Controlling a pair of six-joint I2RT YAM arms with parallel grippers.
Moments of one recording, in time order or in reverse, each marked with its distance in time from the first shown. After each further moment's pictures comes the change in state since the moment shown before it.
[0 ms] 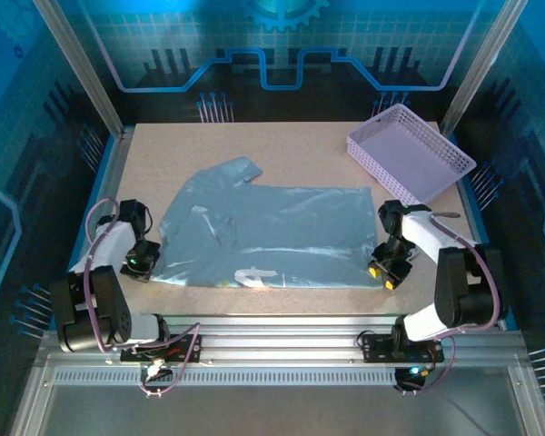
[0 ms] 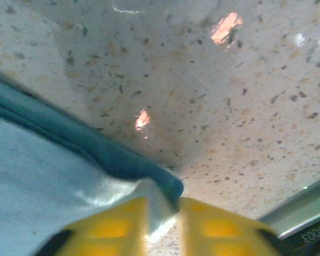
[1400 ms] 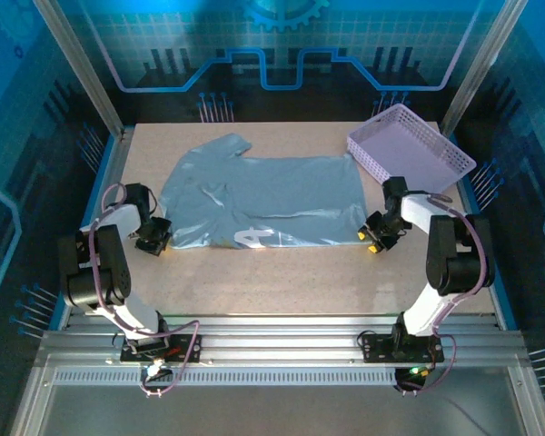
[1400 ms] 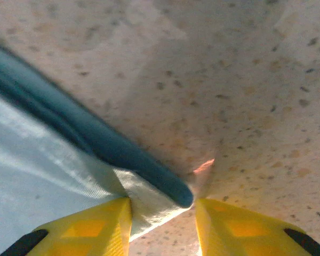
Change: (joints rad) left arm -0.008 0.273 0.098 0.345 0.253 0.129; right arm -0.077 0.250 0.154 0.379 -0.201 -0.052
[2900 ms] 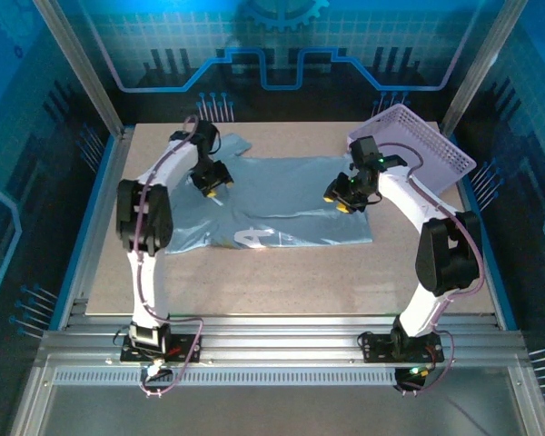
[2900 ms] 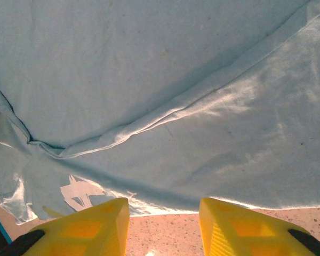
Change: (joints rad) left arm -0.380 0.441 0.857 -0.373 0.016 0.316; right arm 0.242 0.019 0.393 -0.097 -0.068 -0.156
